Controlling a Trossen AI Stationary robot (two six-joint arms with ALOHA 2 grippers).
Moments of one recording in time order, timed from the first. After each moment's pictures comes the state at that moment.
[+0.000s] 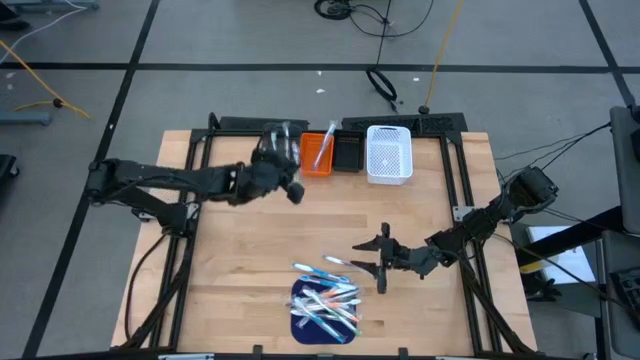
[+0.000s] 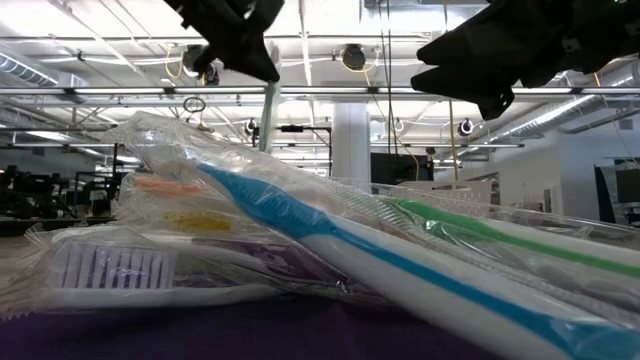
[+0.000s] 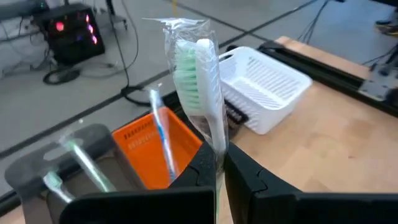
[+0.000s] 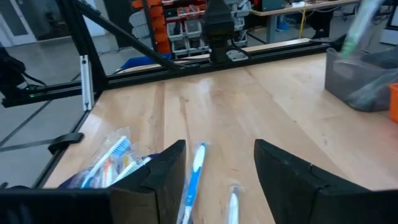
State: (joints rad) left arm 0.04 1.32 1.02 -0.22 -0.62 -0.40; right arm 0.55 1.49 0.49 0.79 0.62 0.30
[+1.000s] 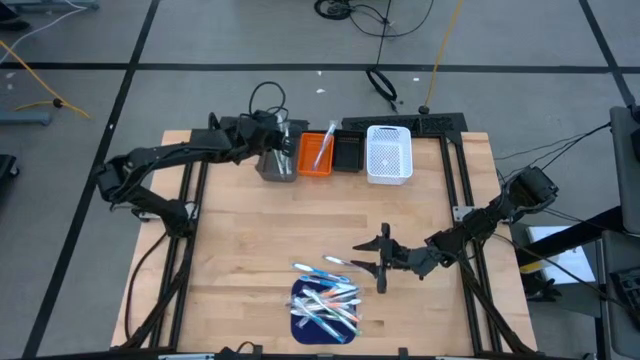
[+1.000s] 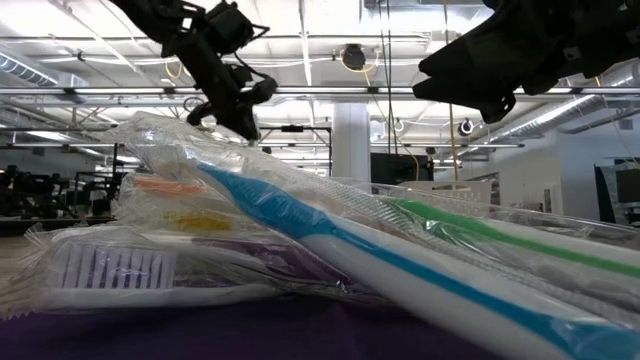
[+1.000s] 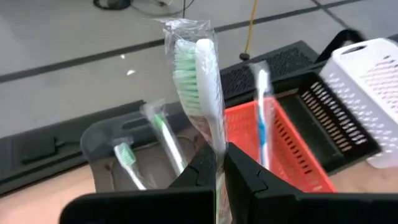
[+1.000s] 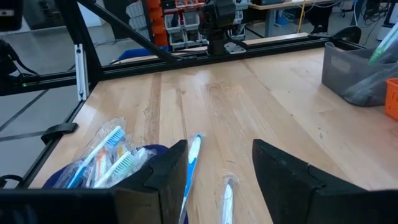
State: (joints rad) left arm 0.53 1.43 1.02 -0.26 -0.34 -0.46; right arm 0.54 1.49 0.49 0.75 0.62 0.30
